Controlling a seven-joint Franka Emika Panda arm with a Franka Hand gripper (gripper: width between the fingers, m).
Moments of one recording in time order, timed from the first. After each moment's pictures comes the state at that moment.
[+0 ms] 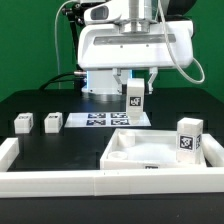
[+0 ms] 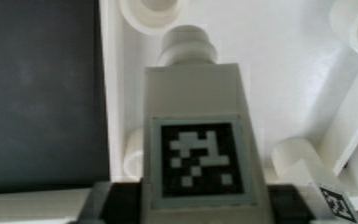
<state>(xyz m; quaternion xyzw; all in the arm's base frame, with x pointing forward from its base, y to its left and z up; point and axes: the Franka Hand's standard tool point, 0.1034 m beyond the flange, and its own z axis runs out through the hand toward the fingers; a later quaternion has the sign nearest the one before) 0.519 0.016 0.115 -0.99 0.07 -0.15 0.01</state>
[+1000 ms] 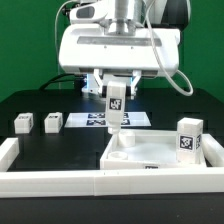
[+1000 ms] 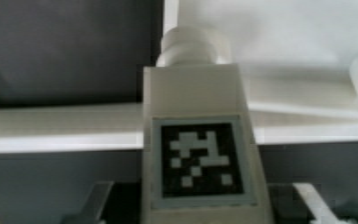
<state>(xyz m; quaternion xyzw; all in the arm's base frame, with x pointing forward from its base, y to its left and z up) 0.560 -0.011 0.117 -0.96 0.05 -0.28 -0.04</state>
